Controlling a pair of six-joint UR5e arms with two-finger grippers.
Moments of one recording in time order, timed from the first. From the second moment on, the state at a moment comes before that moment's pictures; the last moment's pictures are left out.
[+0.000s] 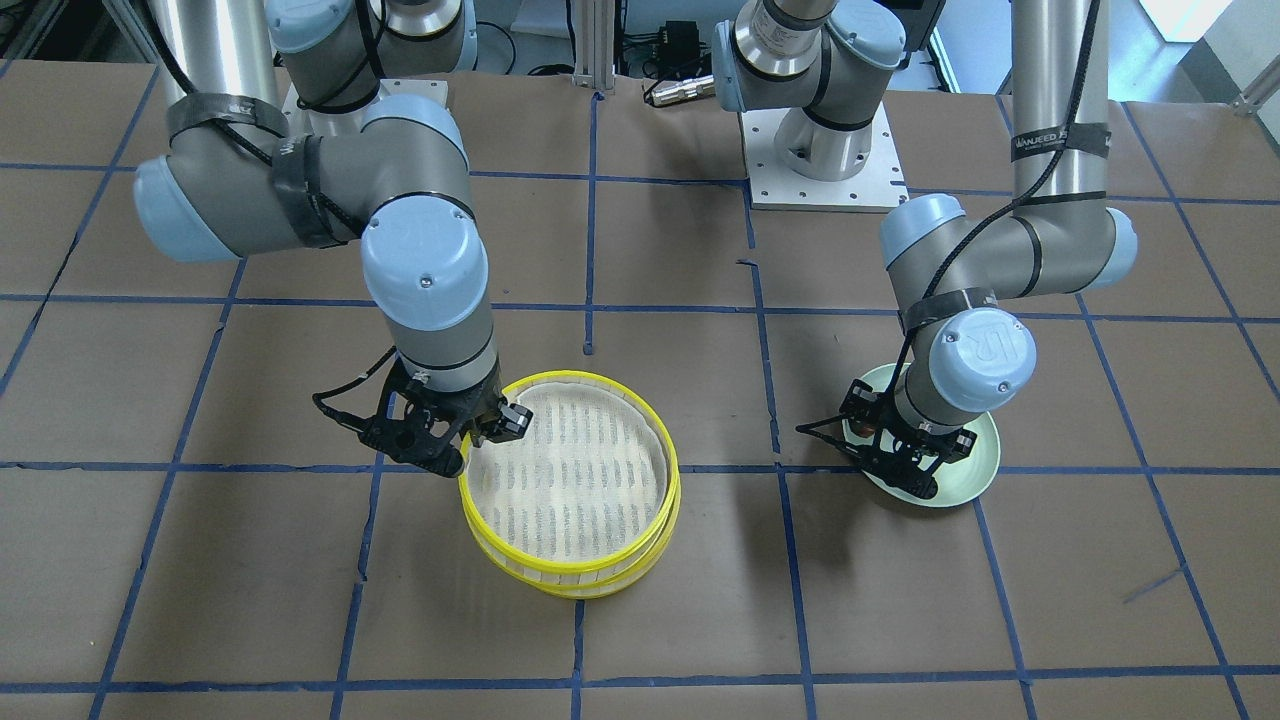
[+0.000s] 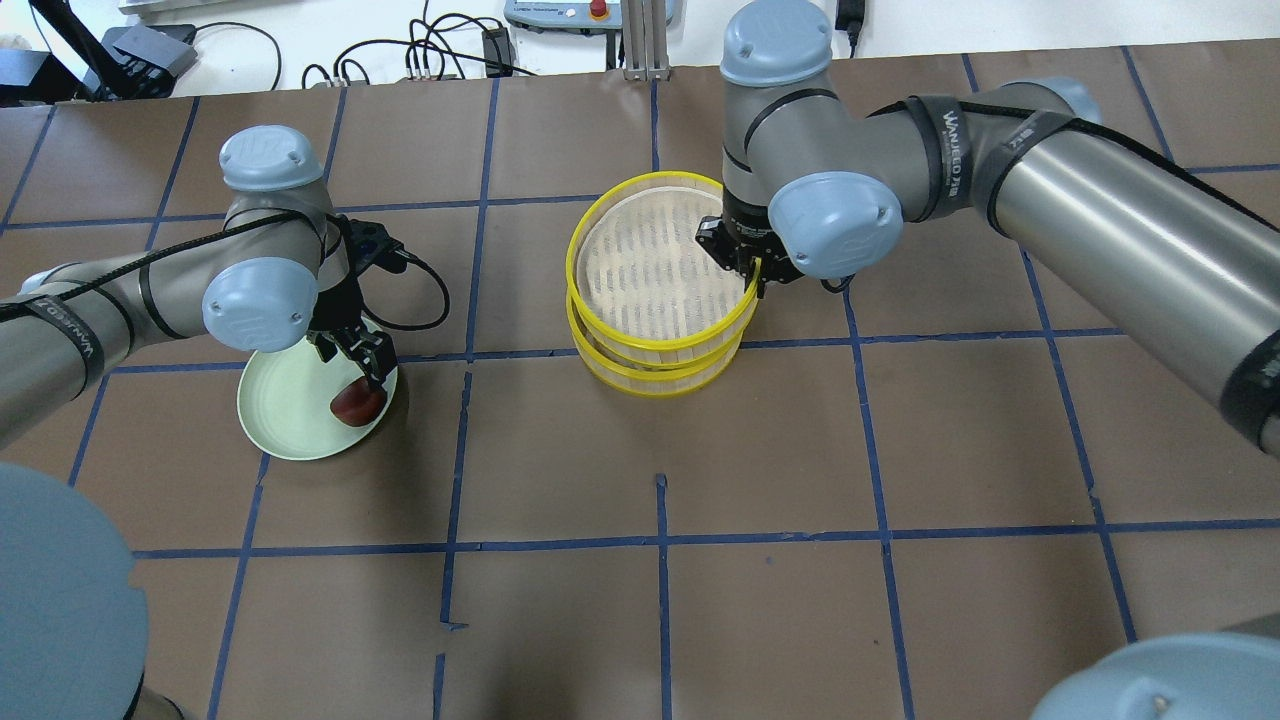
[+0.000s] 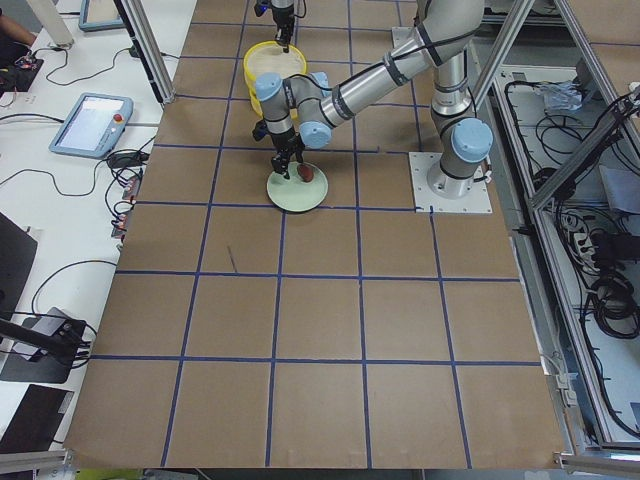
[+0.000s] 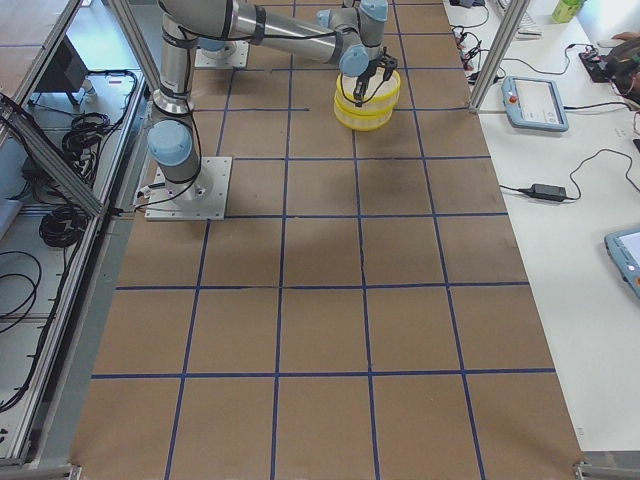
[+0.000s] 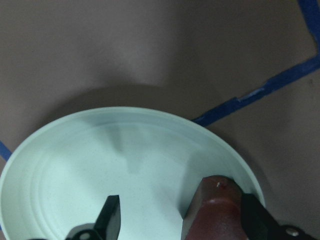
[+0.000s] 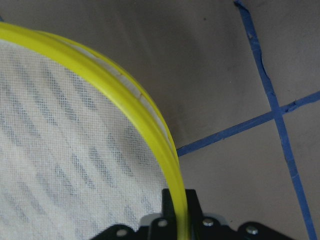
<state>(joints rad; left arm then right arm) -1.42 -1.97 -1.87 -1.07 1.75 0.66 1.81 -1.18 1.60 -1.95 -1.61 0.61</state>
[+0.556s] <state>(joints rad) -1.41 -1.97 -1.89 -1.08 1.75 0.66 1.82 -1.16 1.60 -1.96 -1.59 0.61</state>
